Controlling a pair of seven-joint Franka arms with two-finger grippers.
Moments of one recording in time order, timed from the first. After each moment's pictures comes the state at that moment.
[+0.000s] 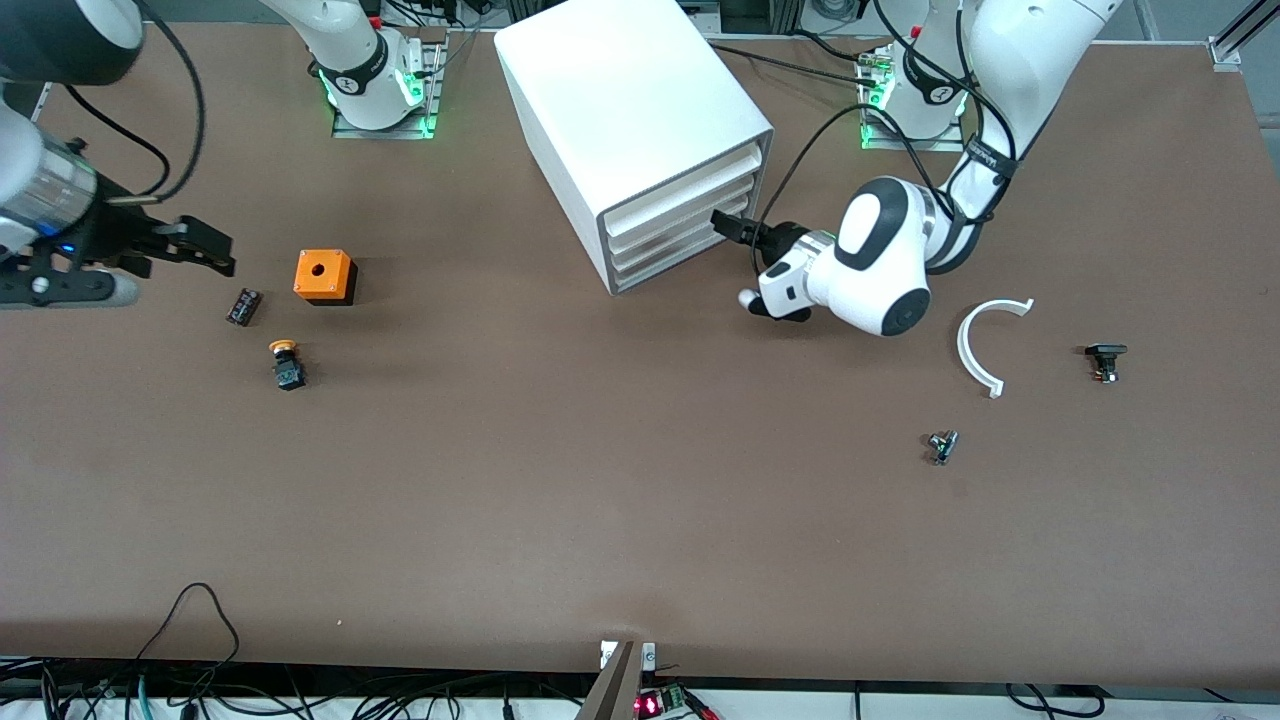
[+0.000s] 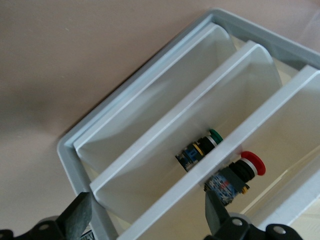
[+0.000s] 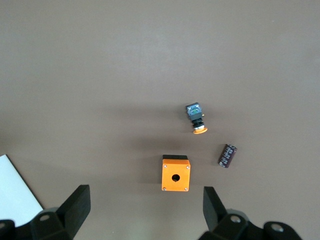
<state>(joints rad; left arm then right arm) -0.02 0.43 -0.47 -2.03 -0.69 1.83 0.03 0.17 0.08 -0.09 -1.63 -0.01 1.62 0.03</state>
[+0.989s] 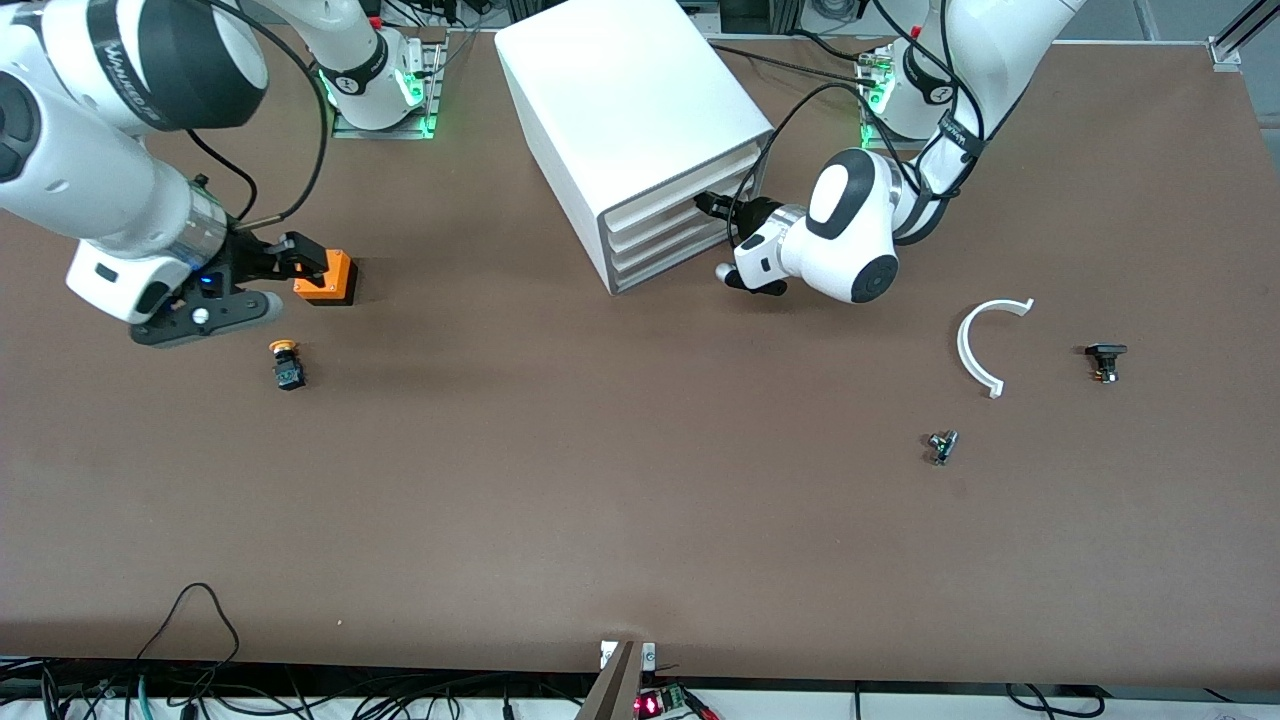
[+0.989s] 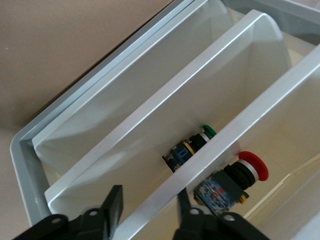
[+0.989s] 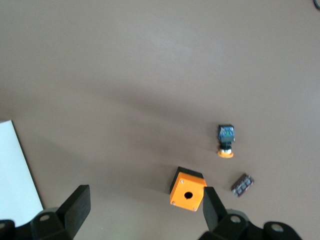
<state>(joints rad) -0.01 0.40 -0.56 -2.13 -0.77 1.95 0.03 0.29 0.17 -0.08 -1.59 -0.01 1.65 -0.14</state>
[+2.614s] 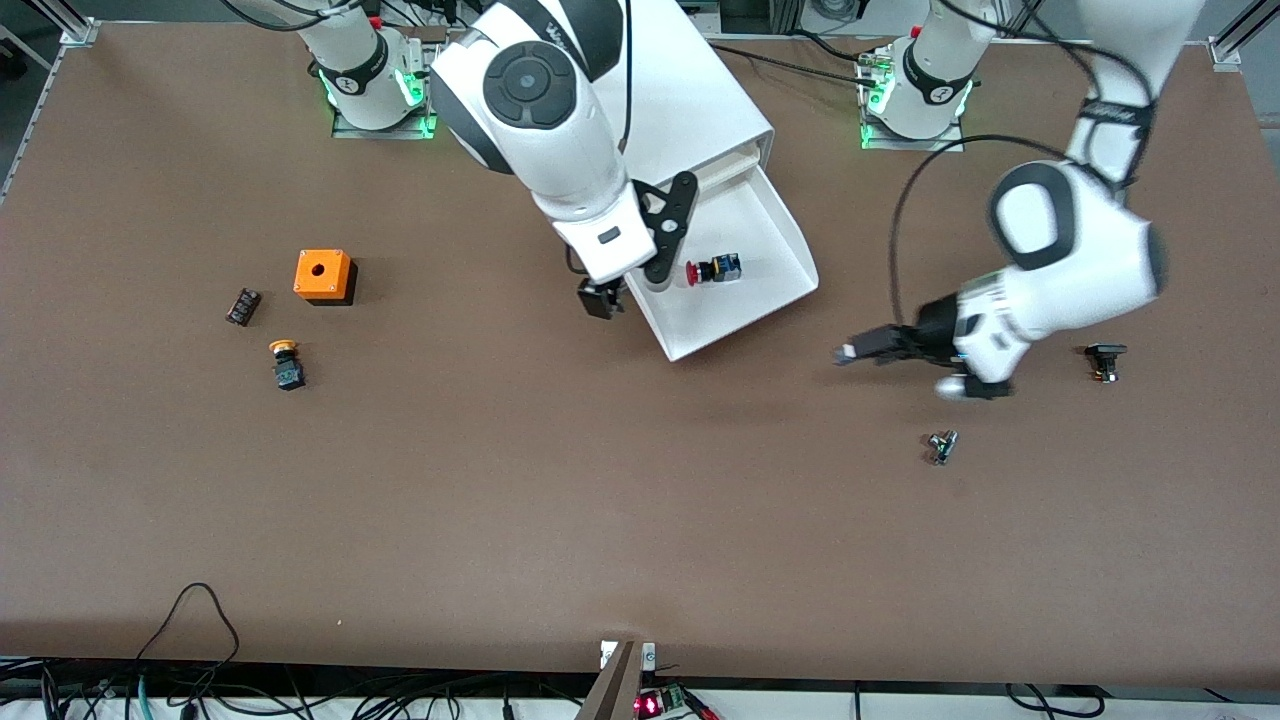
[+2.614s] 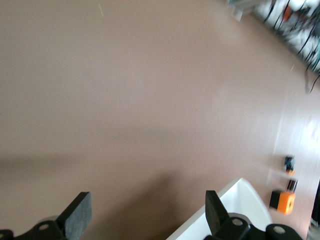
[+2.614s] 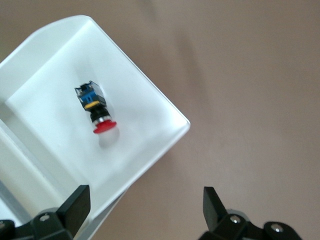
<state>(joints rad) 0.20 0.20 -0.32 -2.01 -0.74 2.27 0.12 0.54 0.57 0.30 -1.21 -0.01 1.87 -0.54</state>
